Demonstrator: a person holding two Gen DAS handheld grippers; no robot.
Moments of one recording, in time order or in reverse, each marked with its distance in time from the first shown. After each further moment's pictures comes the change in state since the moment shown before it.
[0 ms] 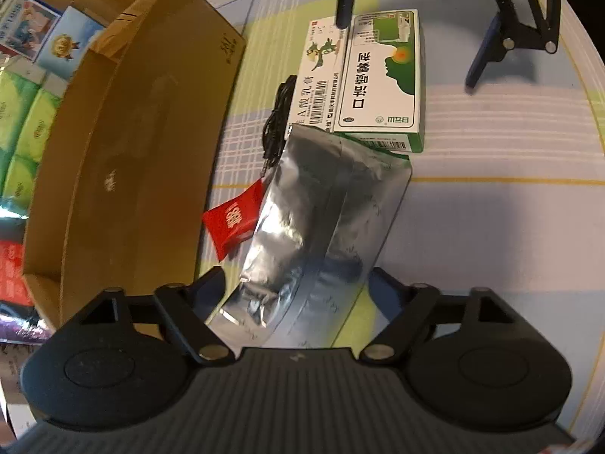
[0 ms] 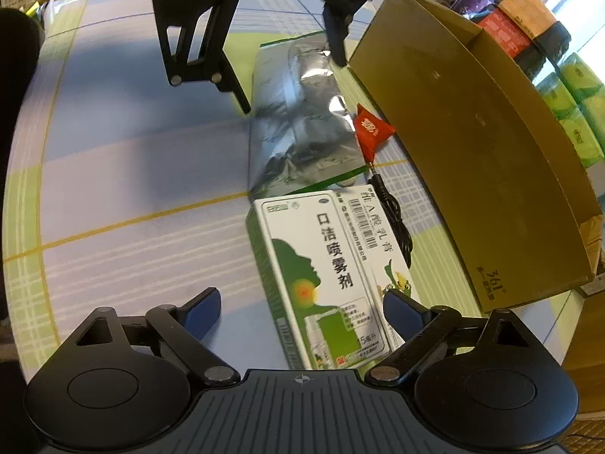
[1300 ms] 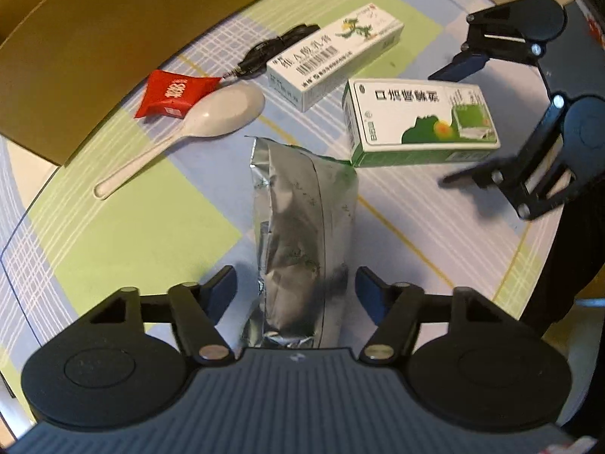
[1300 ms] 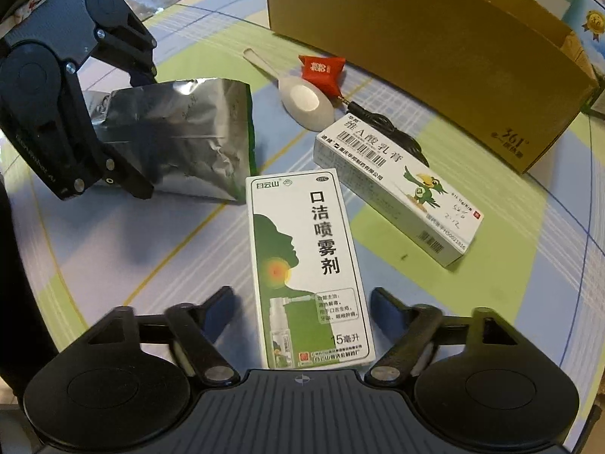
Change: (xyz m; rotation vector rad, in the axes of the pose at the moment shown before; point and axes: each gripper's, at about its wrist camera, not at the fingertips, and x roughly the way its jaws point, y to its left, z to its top) left arm 0.003 0.001 -0.017 -0.691 0.172 -0.329; right arm -0.003 -0.007 -0.012 0.533 0.060 0.108
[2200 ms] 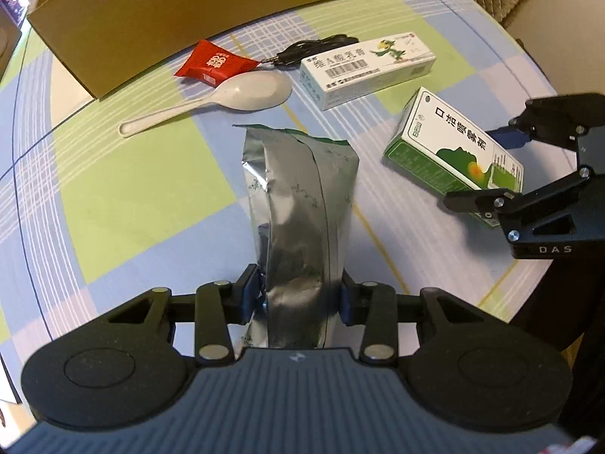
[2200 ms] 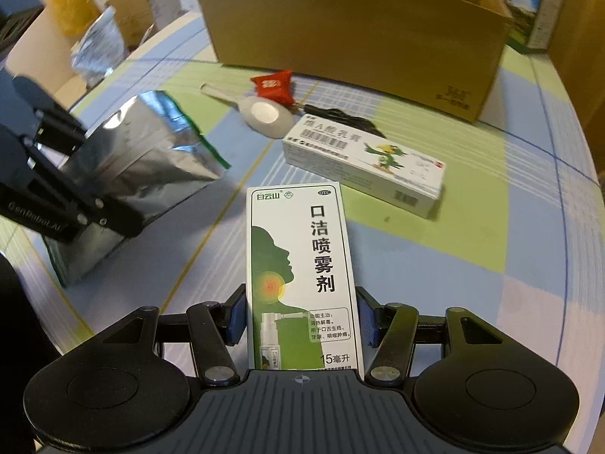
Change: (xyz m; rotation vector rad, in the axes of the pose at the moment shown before) left arm -0.018 -0.017 -0.013 -0.318 -0.034 0.037; right arm -0.030 0.004 -0.020 0.283 -0.084 -0.031
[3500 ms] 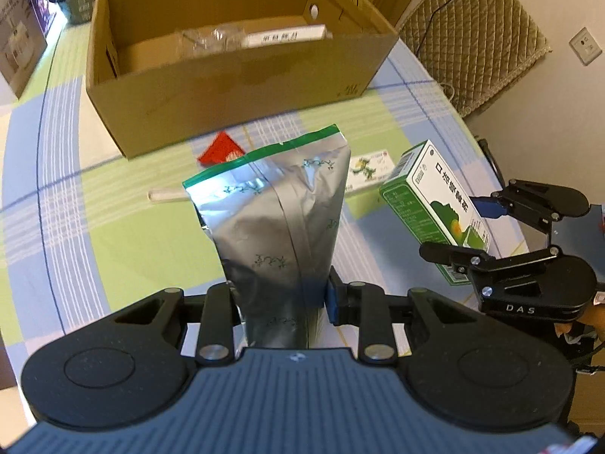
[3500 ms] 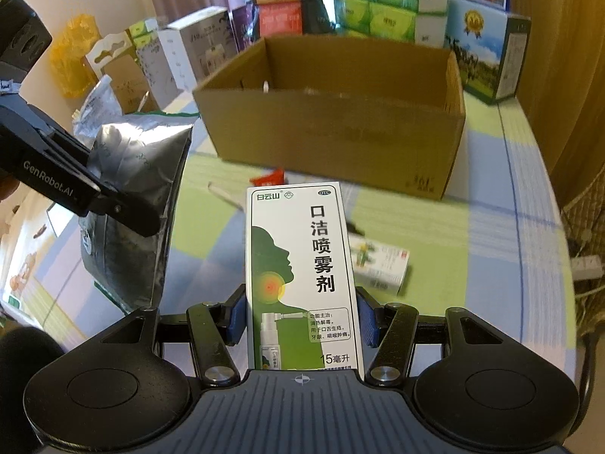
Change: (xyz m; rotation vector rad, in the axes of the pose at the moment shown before) left arm -0.095 0.029 0.044 -0.157 -0.119 -0.125; right arm -0.076 0.003 0.047 0.059 -0.164 0.007
